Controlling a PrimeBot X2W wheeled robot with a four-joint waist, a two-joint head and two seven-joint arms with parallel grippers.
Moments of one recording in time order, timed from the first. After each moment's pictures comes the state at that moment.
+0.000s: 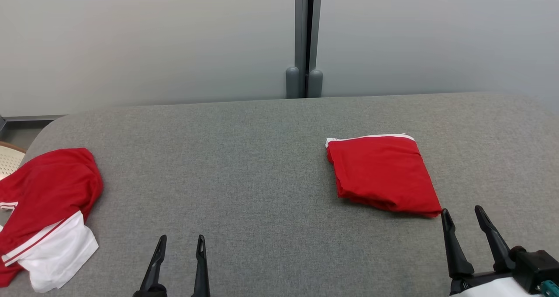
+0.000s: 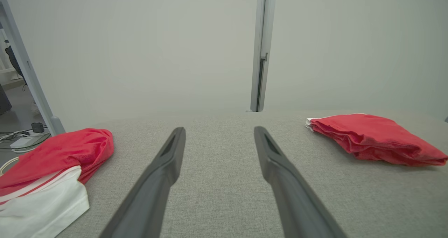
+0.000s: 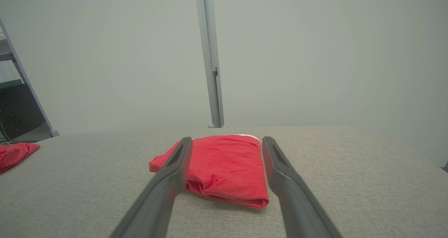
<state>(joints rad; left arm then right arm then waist) 0.20 0.05 -0.23 0.02 -0.12 0.20 -0.26 0.05 -0.17 0.11 0.21 0.25 0.13 -0.26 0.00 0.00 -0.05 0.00</state>
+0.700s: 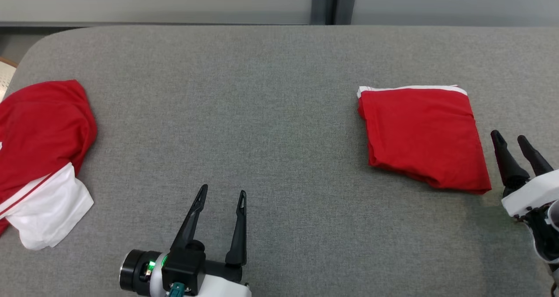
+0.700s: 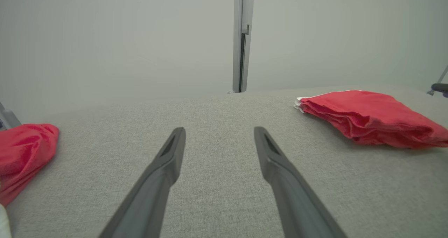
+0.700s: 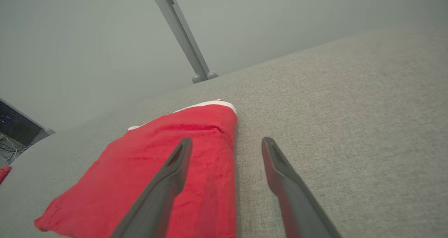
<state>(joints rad) 0.01 0.05 -0.36 0.04 -0.11 0.19 -0.26 -0.41 -0.49 0.39 0.58 0.93 0.13 -0.12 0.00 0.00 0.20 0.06</state>
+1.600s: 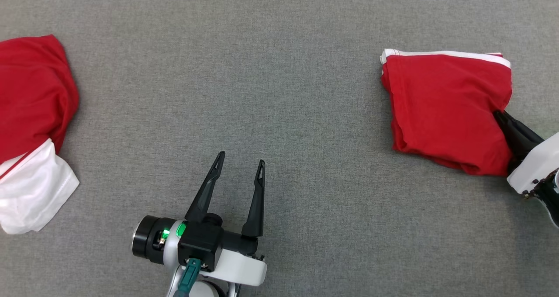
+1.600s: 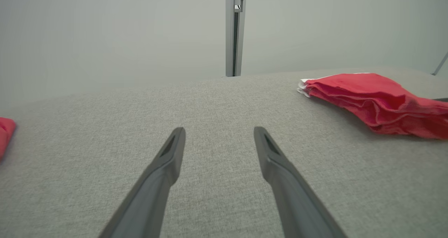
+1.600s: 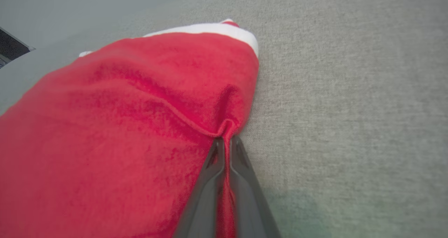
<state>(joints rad) -0.13 0.05 -0.45 0.04 -0.11 0.23 -0.26 -0.66 -0.68 0.78 0.64 1.14 0.13 -0.03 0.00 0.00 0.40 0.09</state>
